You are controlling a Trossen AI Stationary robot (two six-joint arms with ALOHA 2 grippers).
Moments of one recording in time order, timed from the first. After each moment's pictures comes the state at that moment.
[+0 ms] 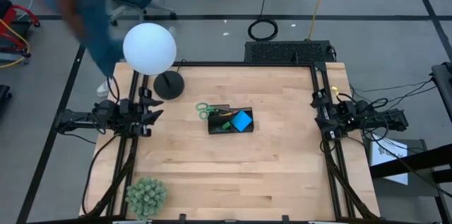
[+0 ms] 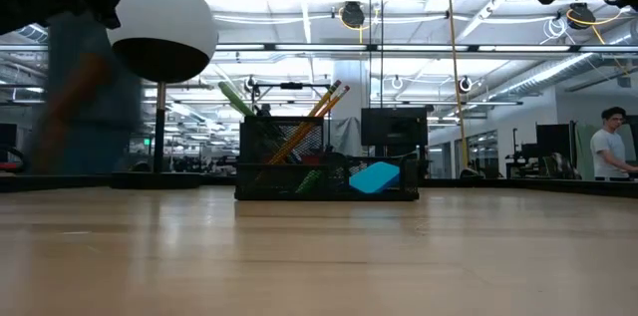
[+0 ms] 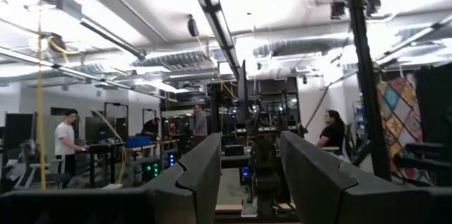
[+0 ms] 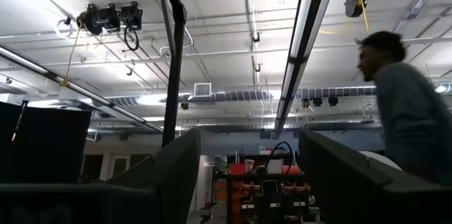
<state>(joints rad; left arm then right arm) -0.04 0.00 0.01 0.48 -0.08 0.12 0.10 0.00 0.02 0.70 -0.05 0.03</state>
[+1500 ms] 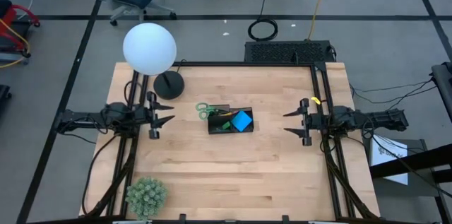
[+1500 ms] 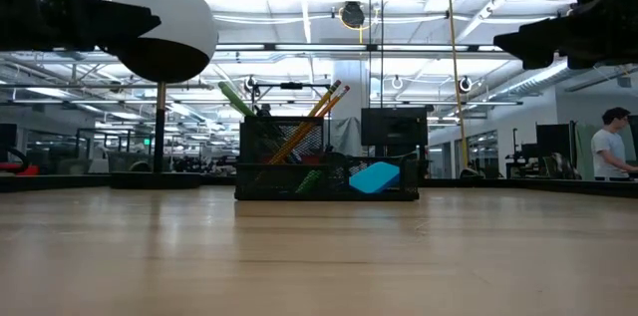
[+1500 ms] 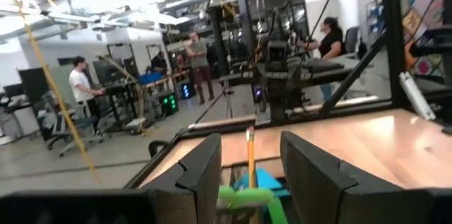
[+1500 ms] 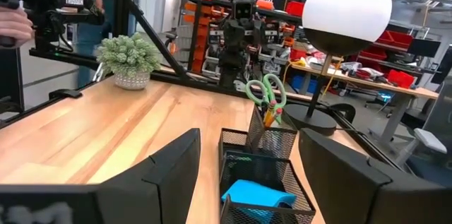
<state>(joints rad) -0.04 0.00 0.01 0.16 -0.13 0.23 0.10 0.01 0.02 0.01 0.07 -0.19</state>
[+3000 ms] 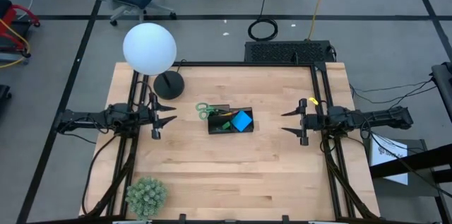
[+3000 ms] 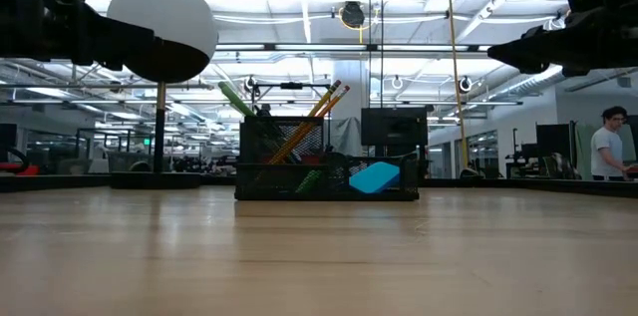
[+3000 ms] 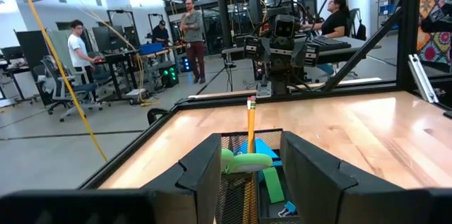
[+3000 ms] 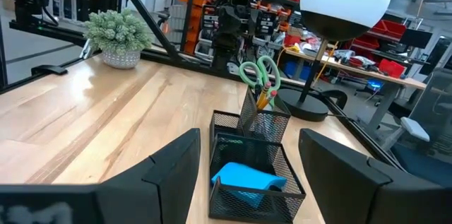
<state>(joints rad) -0.04 0.01 0.01 0.07 -0.17 0.15 0.10 0.11 0.02 0.07 0.11 -0.23</state>
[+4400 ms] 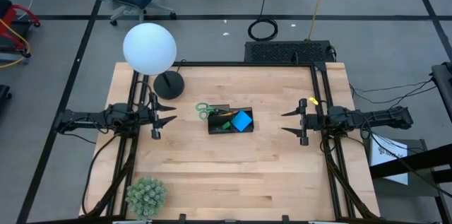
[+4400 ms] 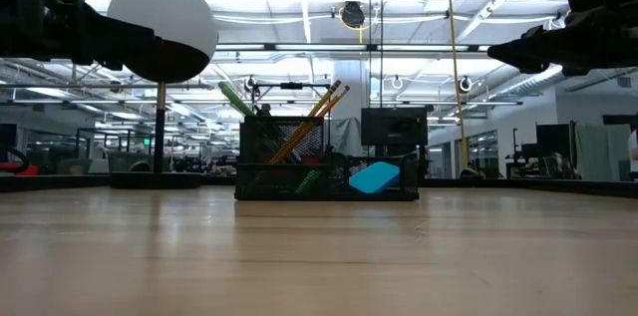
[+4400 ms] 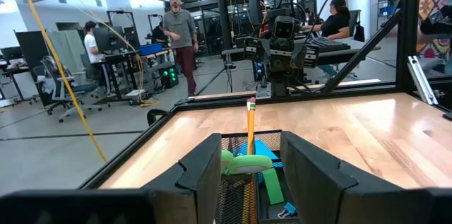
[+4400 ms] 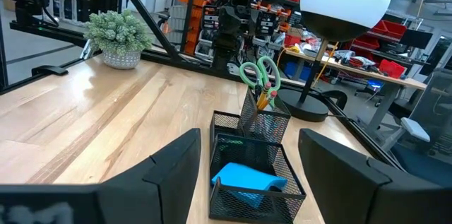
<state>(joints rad) -0.04 0.01 0.01 0.07 -0.16 0.15 0.10 0.11 0.02 0.07 0.10 -0.23</state>
